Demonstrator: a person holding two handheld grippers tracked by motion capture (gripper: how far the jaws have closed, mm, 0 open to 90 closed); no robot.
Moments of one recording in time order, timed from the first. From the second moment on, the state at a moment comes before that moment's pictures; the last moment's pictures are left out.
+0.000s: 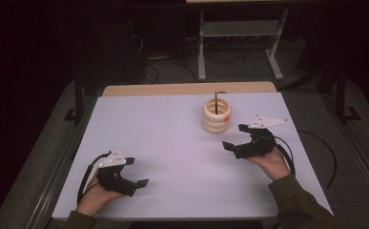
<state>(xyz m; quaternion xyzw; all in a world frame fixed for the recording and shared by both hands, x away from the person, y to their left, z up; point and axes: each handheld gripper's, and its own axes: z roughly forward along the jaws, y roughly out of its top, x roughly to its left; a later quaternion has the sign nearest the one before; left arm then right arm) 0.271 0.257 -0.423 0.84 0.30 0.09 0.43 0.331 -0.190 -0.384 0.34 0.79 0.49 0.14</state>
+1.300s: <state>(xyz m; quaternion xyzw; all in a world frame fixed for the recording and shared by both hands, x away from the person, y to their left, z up) 0.270 0.258 -0.422 0.84 0.30 0.10 0.43 0.267 -0.233 -0.416 0.36 0.79 0.48 0.15</state>
